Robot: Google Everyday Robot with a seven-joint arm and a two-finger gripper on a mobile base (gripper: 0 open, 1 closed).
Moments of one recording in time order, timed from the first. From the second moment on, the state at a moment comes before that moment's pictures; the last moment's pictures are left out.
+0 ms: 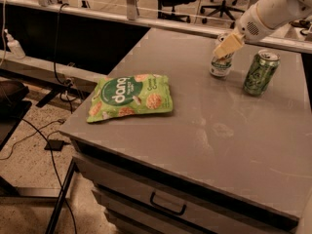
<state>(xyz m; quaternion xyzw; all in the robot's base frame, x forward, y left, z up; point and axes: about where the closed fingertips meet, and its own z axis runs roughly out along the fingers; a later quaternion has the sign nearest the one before) 0.707 -0.222 0.918 -0.41 0.85 0.04 0.33</state>
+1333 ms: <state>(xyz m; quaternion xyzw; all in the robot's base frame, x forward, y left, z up) 0.633 -0.119 0.945 -0.55 0.77 0.11 0.30</state>
